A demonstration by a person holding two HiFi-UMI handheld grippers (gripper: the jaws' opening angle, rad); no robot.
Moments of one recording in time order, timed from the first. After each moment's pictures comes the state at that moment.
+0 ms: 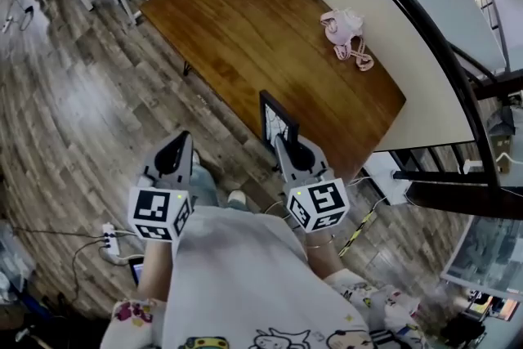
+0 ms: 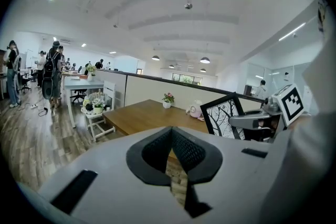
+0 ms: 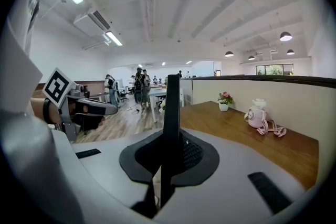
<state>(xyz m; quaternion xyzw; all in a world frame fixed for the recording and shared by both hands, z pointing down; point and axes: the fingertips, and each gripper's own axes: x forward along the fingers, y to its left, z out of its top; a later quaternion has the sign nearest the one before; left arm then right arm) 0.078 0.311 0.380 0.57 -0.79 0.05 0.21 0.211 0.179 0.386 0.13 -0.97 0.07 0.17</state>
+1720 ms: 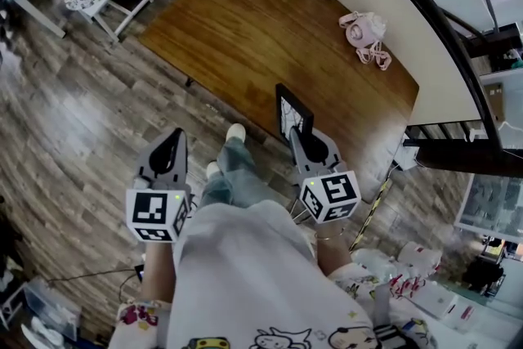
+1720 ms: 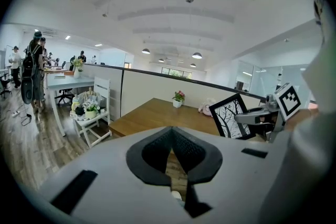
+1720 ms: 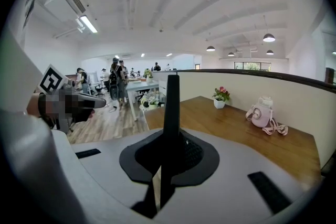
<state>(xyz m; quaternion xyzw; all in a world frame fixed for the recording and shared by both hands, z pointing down) -0.144 0.292 0.400 0.63 -0.74 0.07 0.23 0.046 0.158 0.405 0.26 -0.94 0.09 0.22</state>
